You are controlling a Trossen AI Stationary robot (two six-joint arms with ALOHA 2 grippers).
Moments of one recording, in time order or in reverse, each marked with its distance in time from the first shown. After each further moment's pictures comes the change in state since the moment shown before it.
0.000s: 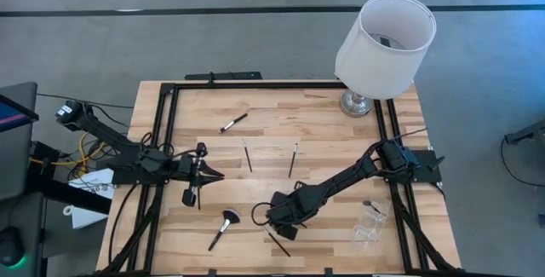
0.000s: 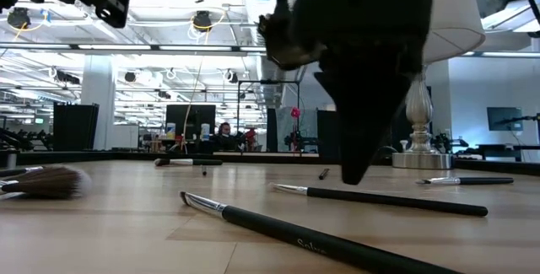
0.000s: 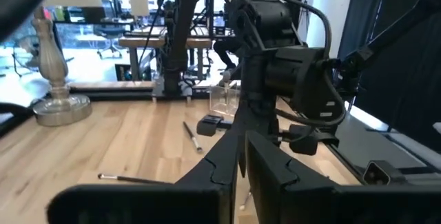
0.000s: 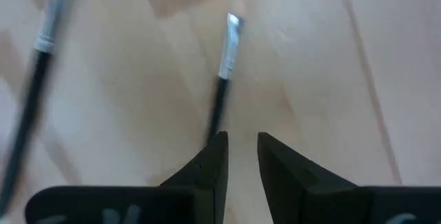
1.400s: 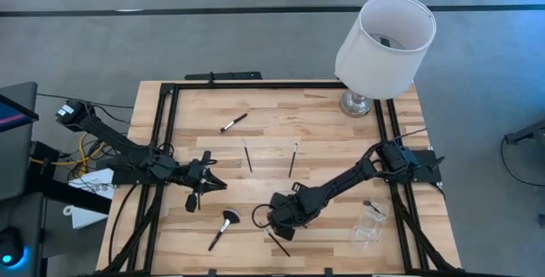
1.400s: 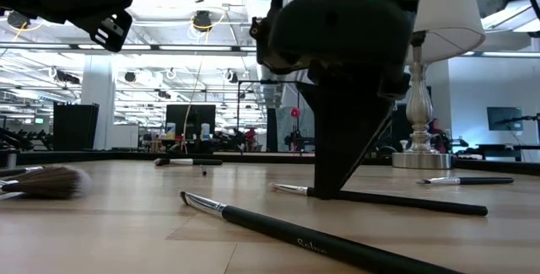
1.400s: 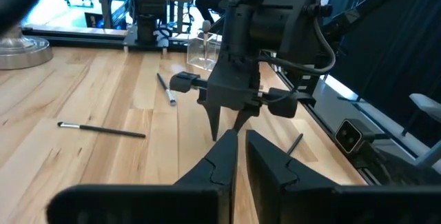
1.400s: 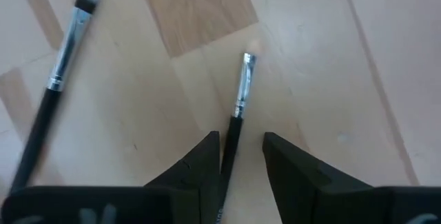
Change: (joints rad) left arm 0.000 0.105 0.000 -0.055 0.086 -0.133; right arm 0.012 0.007 -0.059 0.109 0.084 0.005
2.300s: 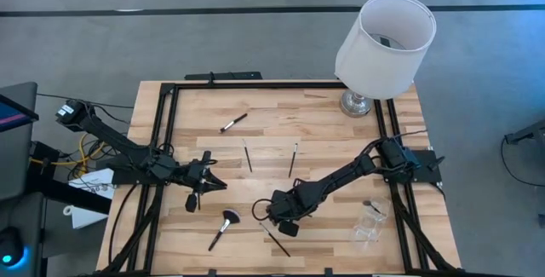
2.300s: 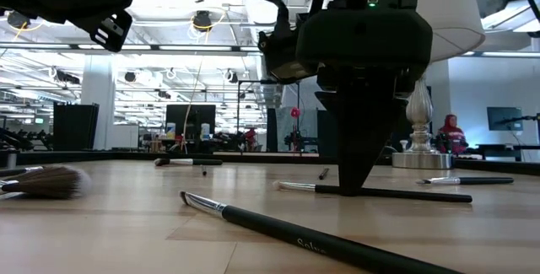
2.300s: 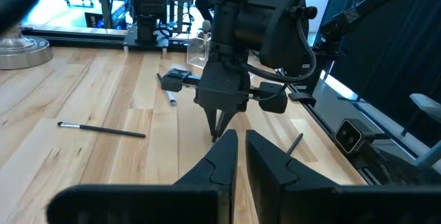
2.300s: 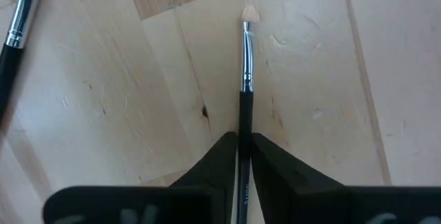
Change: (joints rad) left arm 0.000 0.000 0.000 0.000 0.000 0.000; right arm -0.053 -0.001 -0.003 -0.051 -0.078 -0.091
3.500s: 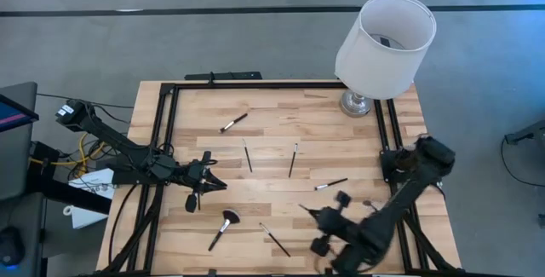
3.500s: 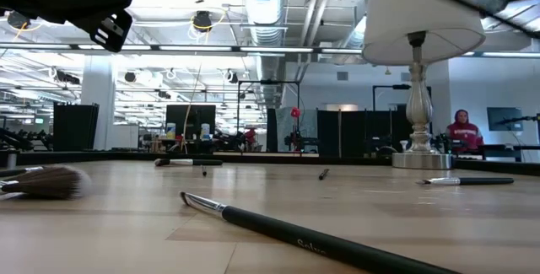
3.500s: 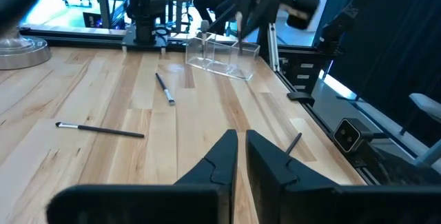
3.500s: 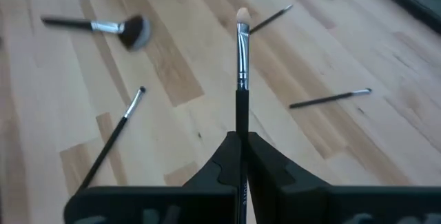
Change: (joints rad) left arm 0.000 0.000 0.000 0.000 0.005 0.001; right arm 0.470 -0.332 -0.129 -0.176 0.809 0.539
